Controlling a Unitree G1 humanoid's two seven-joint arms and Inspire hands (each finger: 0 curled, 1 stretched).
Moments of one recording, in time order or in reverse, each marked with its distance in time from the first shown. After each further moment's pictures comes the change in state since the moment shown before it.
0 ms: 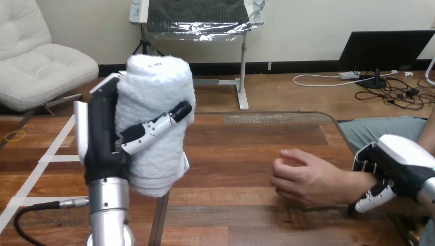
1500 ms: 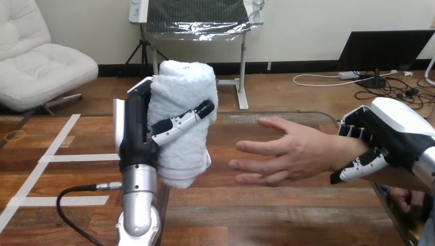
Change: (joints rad) left arm -0.239 -0.036 0.000 0.458 -0.007 -0.162 0.028; right arm 0.001 -0.007 -0.068 -0.274 0.074 0.073 0.097
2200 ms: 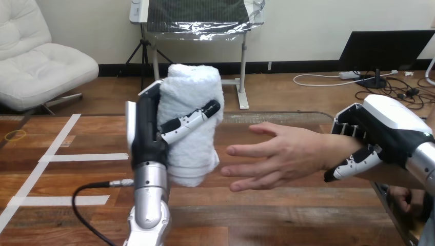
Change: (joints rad) left arm -0.121 -0.028 0.011 0.262 -0.047 -0.092 -0.003; right arm -0.022 0.018 0.014 -0.025 -0.011 0.028 0.025
